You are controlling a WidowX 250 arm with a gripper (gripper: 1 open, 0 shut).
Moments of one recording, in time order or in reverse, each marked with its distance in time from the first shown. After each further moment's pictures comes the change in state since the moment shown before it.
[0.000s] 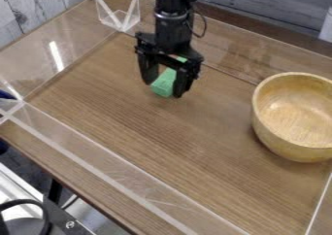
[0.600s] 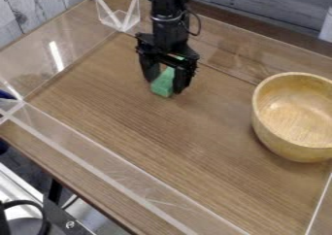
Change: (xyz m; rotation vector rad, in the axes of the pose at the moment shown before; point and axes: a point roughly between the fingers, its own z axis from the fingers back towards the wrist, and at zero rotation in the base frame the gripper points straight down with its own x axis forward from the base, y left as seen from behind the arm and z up) arm 0.018 0.011 -0.009 -0.035 -0.064 -0.024
